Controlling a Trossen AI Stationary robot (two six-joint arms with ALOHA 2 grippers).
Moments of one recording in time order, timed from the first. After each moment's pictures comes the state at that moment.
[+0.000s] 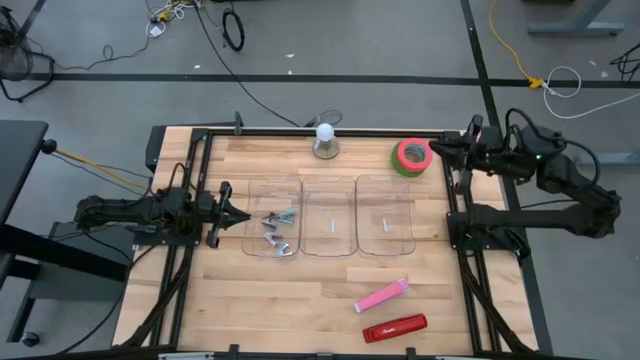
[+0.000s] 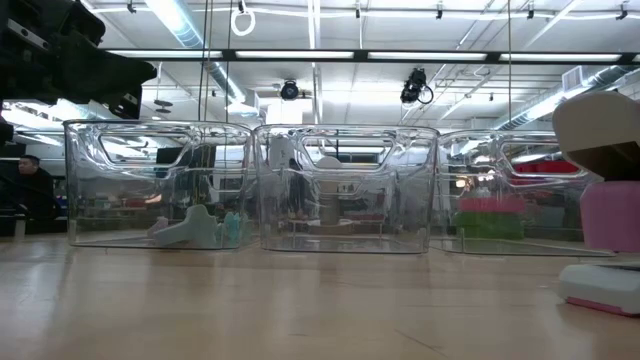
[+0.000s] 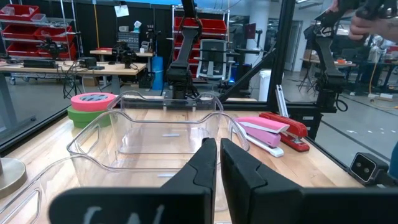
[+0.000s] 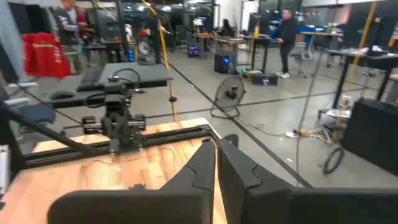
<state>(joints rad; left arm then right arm) -0.03 0.01 0.01 0.05 0.04 -0.07 -0.24 0.61 1.05 -0.52 0.08 -0.01</state>
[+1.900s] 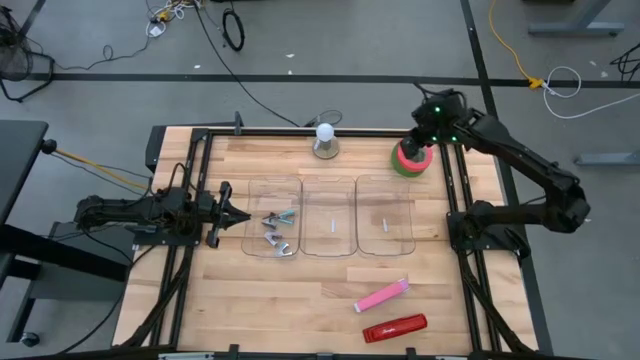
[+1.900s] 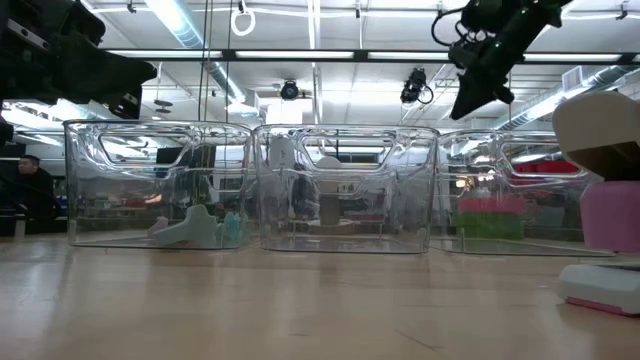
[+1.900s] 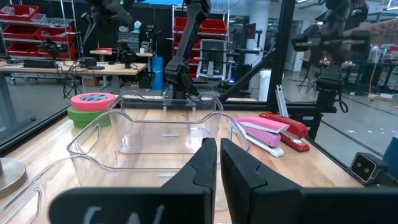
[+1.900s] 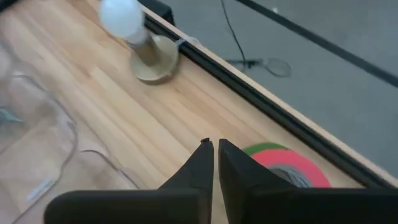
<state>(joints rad) -0.03 0.01 0.01 0.05 0.04 -0.07 -0.80 1.13 1.08 -0.77 -0.07 0.07</state>
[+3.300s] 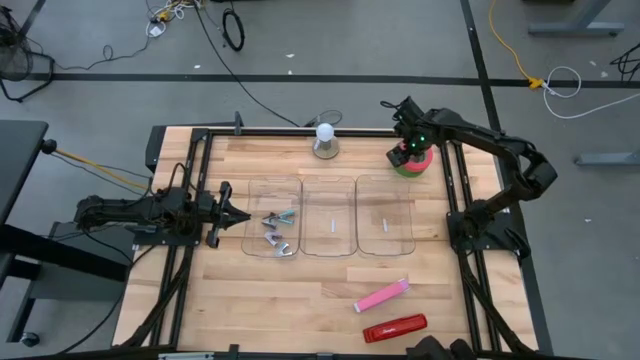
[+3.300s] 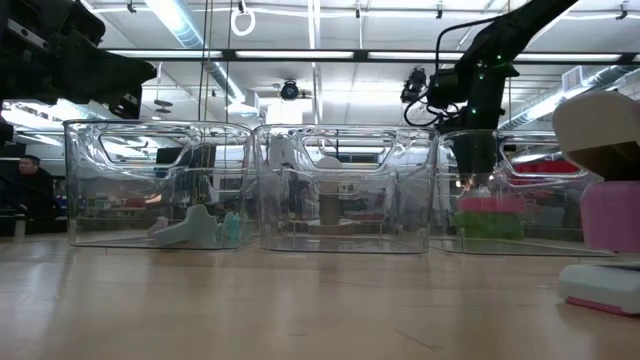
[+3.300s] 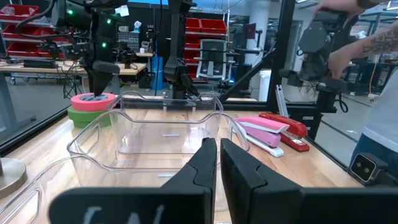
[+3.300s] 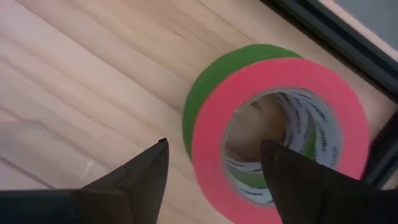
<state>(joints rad) -0.03 0.01 0.01 0.05 0.04 -0.07 -0.83 1.50 1.08 -0.90 0.04 0.13</state>
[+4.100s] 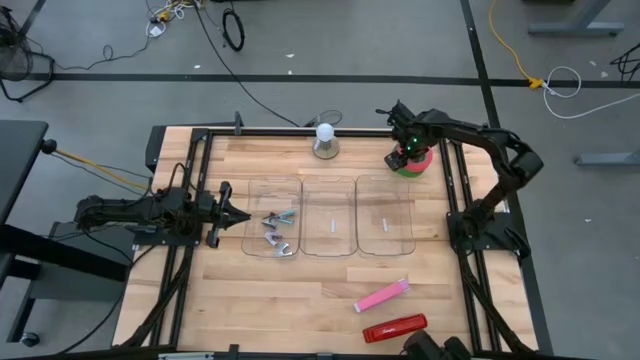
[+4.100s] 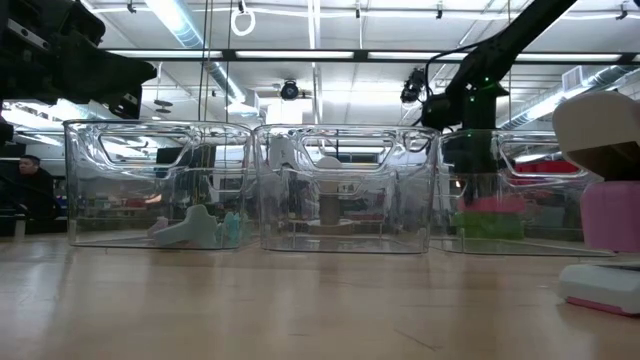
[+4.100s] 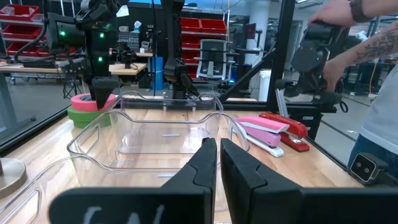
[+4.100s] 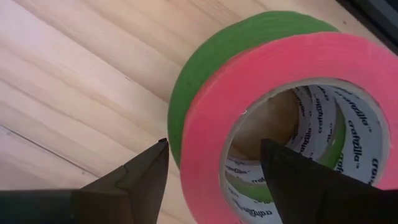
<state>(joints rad) -0.03 0.01 0.01 0.05 0.04 -0.07 -0.84 1.63 1.08 -0.90 0.04 0.11</state>
